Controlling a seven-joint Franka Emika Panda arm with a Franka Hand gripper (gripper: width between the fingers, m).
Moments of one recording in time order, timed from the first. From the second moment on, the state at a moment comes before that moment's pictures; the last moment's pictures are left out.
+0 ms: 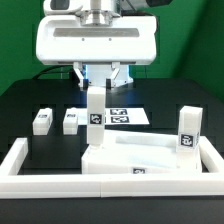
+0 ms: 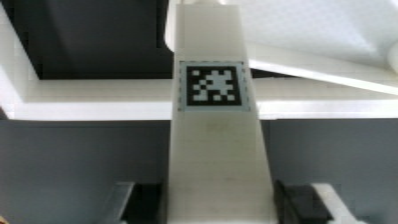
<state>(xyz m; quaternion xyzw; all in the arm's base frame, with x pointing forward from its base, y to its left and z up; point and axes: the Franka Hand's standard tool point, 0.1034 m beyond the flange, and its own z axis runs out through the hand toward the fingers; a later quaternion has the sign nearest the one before) 0.585 -0.072 0.151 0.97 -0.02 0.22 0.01</state>
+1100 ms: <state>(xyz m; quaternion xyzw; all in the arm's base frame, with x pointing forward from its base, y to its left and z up) 0.597 -0.067 0.143 0.97 -0.02 0.24 0.03</state>
